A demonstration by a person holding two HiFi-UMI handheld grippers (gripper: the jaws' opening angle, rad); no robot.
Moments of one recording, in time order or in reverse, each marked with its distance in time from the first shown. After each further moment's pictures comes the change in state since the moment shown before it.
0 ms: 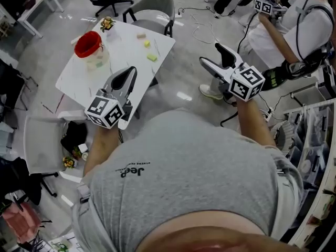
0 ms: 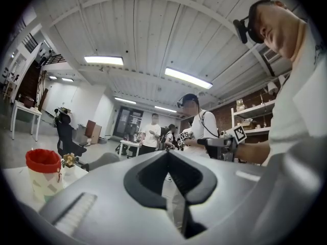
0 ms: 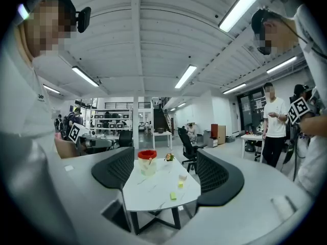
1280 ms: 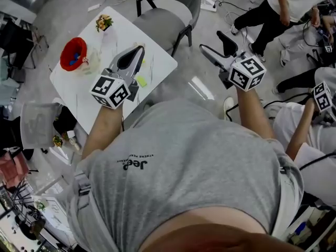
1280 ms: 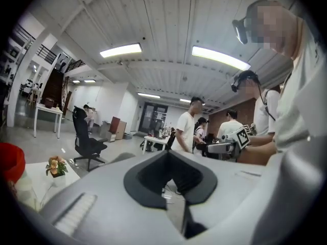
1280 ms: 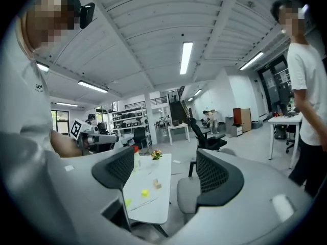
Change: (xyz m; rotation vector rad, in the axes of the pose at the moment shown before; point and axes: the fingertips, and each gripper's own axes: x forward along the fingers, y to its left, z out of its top) left arm 0.330 0.184 -0.028 -0.045 0.055 0.305; right arm 0.255 -0.338 -0.043 0.097 0.090 0.307
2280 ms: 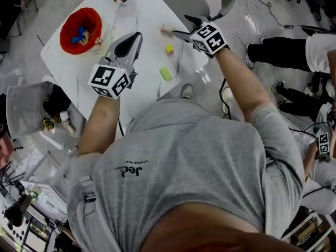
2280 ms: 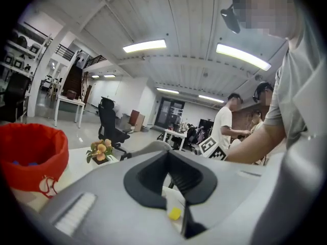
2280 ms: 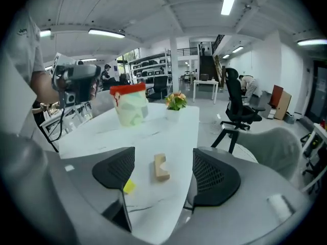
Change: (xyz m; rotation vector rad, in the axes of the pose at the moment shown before) left arm -0.067 0.210 -0.080 -0.085 0.054 0.169; right arm 0.322 0.053 -0.224 -0.230 0.592 0.250
